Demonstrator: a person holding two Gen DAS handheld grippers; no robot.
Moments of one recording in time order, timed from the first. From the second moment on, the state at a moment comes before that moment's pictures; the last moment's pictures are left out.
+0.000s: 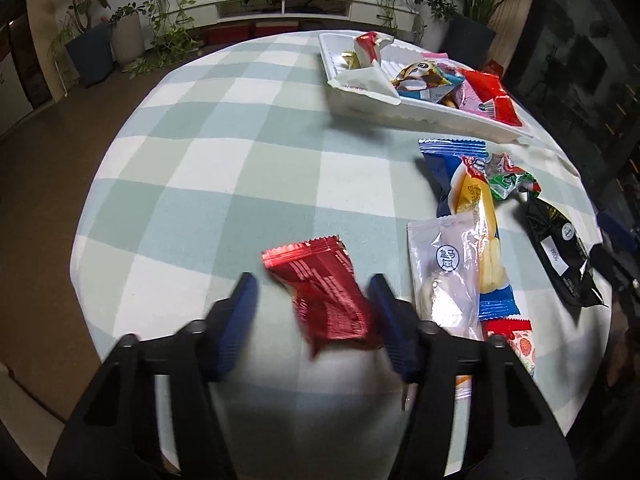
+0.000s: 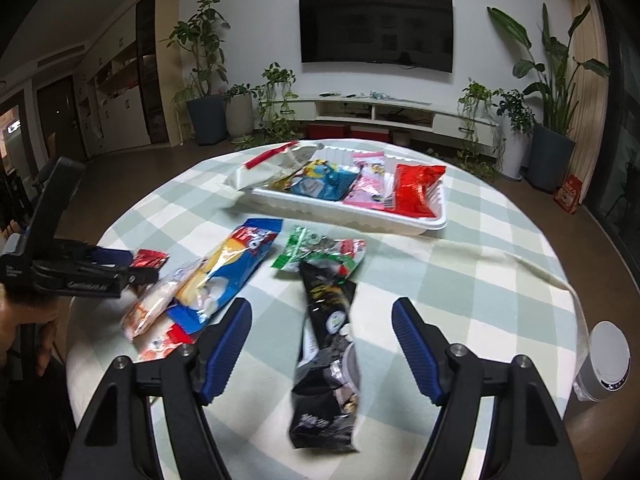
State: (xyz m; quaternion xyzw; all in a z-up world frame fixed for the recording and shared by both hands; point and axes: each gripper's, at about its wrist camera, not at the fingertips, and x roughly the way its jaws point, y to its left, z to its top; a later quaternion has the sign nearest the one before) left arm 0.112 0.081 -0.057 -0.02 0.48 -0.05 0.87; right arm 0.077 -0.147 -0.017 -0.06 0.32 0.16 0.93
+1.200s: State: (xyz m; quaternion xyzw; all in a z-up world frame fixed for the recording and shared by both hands) left arm 0.100 0.068 -0.043 0.01 0.45 -0.09 0.89; right arm 0.108 -0.168 -0.040 -0.03 0.39 0.13 0.91
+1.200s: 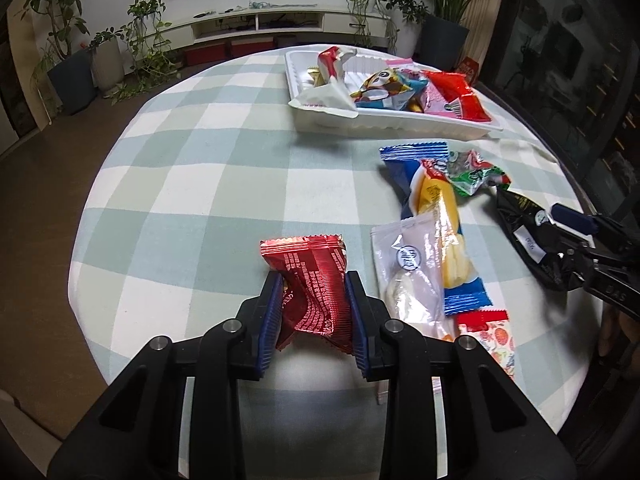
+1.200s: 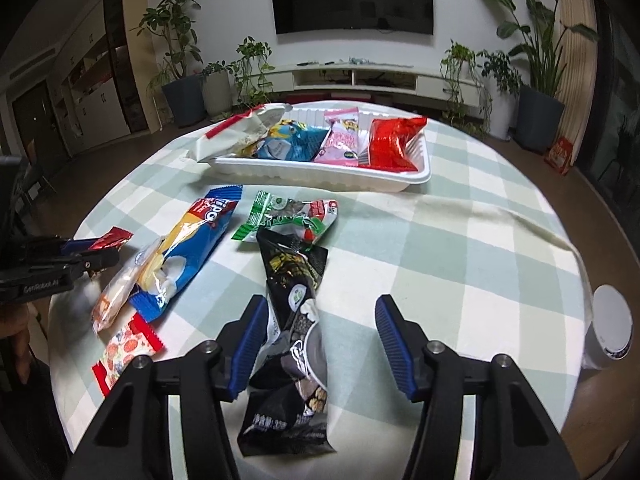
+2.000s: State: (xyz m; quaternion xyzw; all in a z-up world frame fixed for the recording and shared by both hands) left arm 0.095 0.065 -0.041 -0.01 0.45 -0.12 0.88; right arm 0.105 -0.154 -0.053 -0.05 0.42 0.15 0.89
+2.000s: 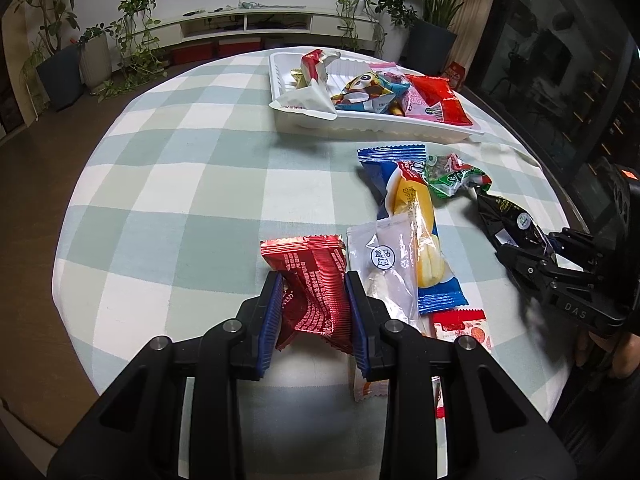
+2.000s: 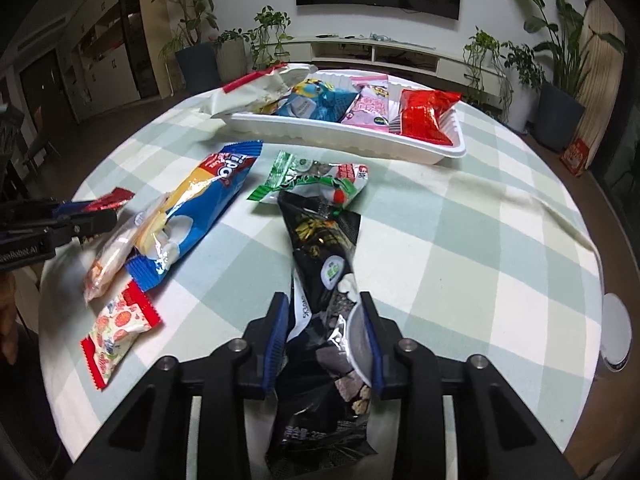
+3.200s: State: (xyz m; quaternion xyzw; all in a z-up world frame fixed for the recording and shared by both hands) left arm 0.089 0.063 -0.002 -0.06 0.41 -0.17 0.89; right arm 0.092 -0.201 -0.013 0.18 0.39 0.25 0.87
